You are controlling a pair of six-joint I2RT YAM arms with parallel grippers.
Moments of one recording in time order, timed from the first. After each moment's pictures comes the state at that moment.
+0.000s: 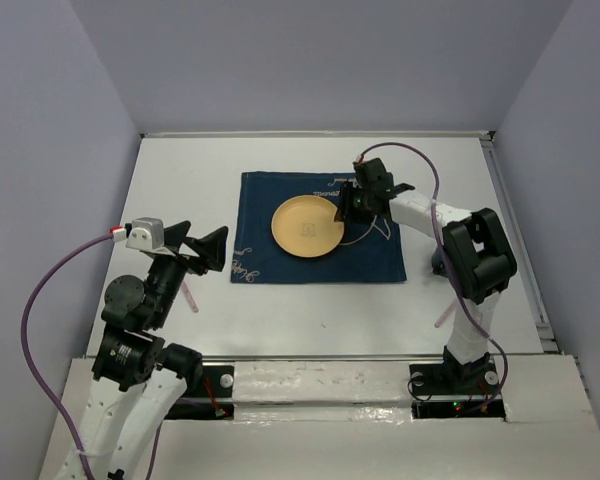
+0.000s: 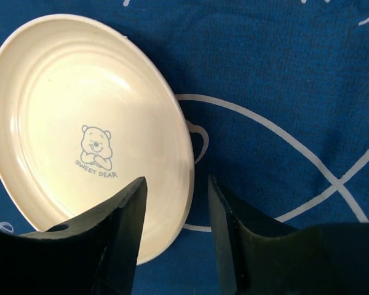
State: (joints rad) left arm -0.36 0.33 0.66 -0.20 -0.04 -0.29; right arm 0.44 1.93 1.35 -0.29 -0.11 0.48
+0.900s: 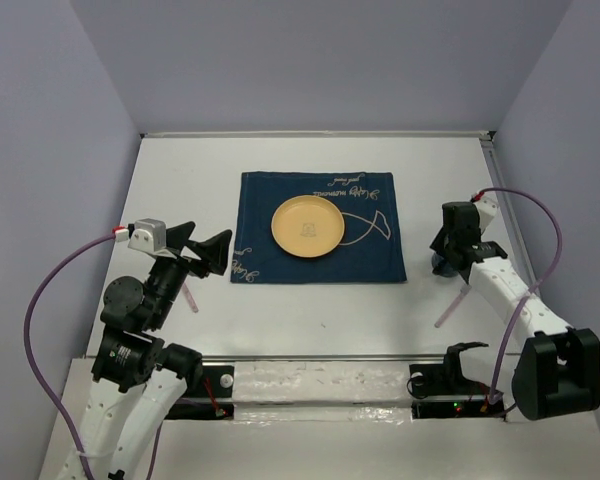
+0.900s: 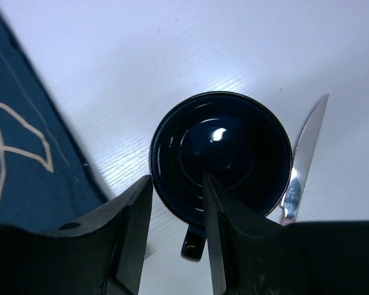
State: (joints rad) left arm -0.35 0.33 0.66 -0.20 0.02 -0.29; right arm 0.14 1.11 0.72 -0.39 0.46 0.57
